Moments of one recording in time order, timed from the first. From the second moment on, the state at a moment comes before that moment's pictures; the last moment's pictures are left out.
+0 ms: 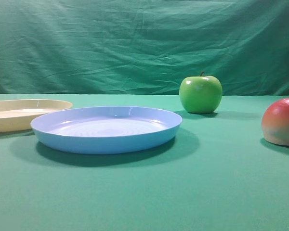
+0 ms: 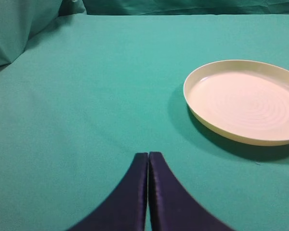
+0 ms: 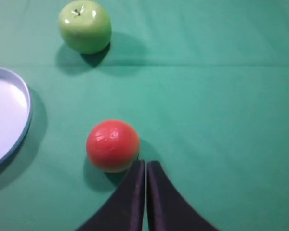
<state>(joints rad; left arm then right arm) -0.01 -0.02 0.01 0.33 0.38 -0.32 0.17 0.68 -0.53 0.04 0.66 0.01</state>
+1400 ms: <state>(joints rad) -0.01 -0.02 0.01 0.33 0.38 -0.32 0.33 1.50 -0.77 0.14 0.61 -0.22</state>
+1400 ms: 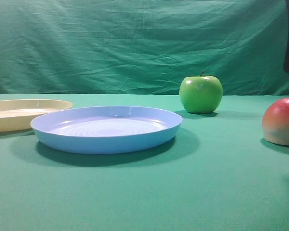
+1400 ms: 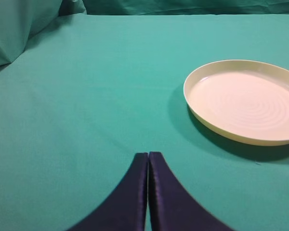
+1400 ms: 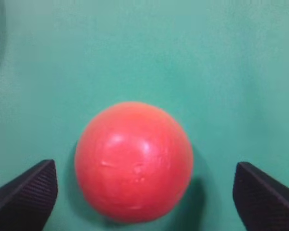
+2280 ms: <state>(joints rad) -0.01 -0.02 0.01 0.33 0.38 -0.32 0.36 1.65 -1.02 0.16 0.68 -0.22</state>
